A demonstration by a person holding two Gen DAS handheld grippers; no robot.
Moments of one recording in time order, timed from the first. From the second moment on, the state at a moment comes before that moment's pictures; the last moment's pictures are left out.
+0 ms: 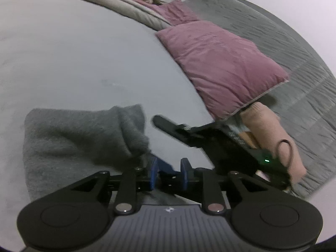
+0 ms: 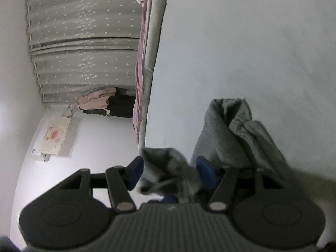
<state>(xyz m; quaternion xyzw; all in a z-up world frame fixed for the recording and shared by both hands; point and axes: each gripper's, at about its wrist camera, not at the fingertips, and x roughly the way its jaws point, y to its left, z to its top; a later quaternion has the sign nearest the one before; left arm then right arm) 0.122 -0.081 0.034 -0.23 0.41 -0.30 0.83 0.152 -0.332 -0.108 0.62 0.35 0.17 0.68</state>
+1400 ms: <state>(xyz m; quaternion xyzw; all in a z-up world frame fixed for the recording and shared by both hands) 0.185 -0.045 0.009 -0.13 0.34 -0.29 0.88 0.119 -0.307 -0.058 0.45 0.40 0.16 0.79</state>
